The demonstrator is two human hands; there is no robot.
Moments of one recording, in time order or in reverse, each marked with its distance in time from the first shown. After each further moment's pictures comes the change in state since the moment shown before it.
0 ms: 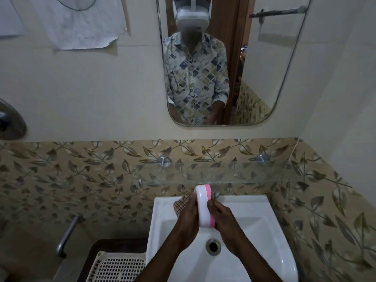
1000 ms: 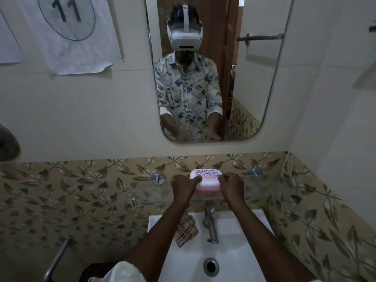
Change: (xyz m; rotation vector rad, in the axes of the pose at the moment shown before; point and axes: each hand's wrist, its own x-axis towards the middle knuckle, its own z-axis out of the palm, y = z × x) left_hand 0.081 0.104 0.053 0.823 0.479 0.268; right_hand 0.099 -0.098 -0.034 -0.682 0.638 -0.158
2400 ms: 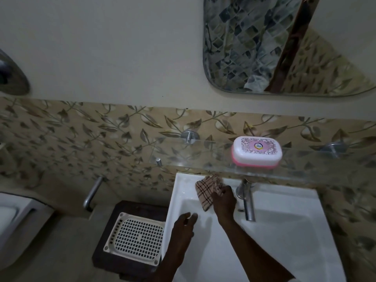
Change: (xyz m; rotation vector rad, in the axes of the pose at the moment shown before) left_hand -0.074 -0.257 -0.016 -0.289 -0.108 -0.581; right_hand -0.073 0.123 0.209 0.052 -0.332 0.257
